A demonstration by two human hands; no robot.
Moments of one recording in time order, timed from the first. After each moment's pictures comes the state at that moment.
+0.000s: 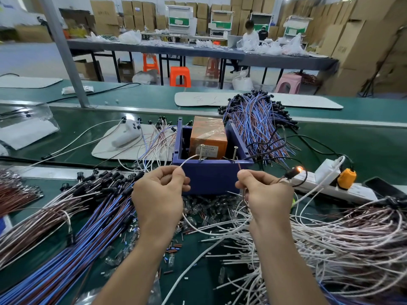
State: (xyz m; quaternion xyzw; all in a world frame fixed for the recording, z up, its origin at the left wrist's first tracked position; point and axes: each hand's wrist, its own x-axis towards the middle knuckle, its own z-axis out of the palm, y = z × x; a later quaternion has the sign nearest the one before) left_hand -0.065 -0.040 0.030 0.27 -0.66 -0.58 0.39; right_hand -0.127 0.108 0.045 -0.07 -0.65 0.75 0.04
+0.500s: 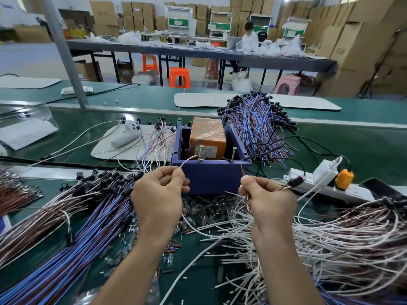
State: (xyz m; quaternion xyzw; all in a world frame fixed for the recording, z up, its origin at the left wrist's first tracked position) left_hand -0.062 -0.040 0.030 0.27 -0.67 -0.58 0.38; right_hand -0.123 0.119 0.039 -0.10 -0.64 0.76 0.04
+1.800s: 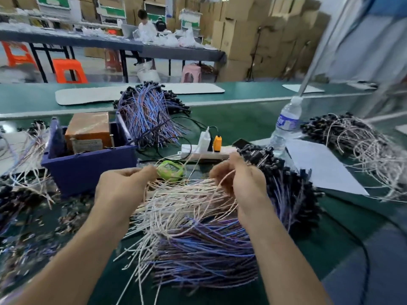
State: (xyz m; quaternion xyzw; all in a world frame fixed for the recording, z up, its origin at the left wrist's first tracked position) left_hand -0.059 0.080 0.070 0.20 -0.72 -0.66 0.10; right_hand -0.065 0.286 0.084 -0.05 -0.70 0.71 0.05
